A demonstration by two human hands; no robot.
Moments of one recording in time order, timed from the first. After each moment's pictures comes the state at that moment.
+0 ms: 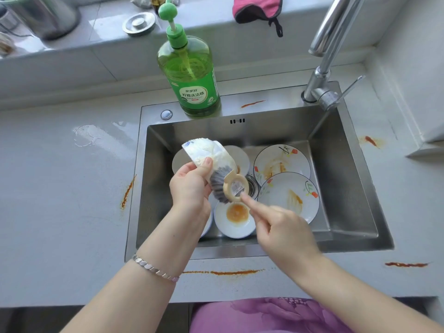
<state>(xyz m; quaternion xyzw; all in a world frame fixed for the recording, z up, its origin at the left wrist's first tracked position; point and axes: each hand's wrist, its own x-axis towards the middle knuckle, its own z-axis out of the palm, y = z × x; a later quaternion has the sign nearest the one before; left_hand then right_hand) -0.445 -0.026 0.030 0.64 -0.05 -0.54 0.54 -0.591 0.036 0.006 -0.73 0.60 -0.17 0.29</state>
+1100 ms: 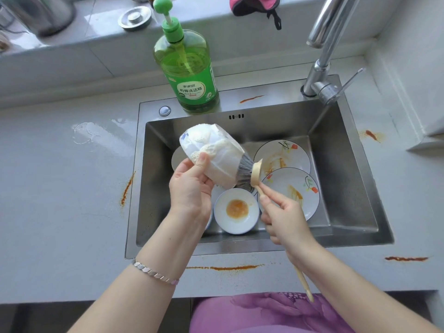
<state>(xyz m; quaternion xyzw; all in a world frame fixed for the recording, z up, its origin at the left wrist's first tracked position) -0.448 -0.018 0.032 0.54 -0.03 -0.58 0.61 -0.593 0.025 -0.008 -0.31 0.62 -0.30 0.65</state>
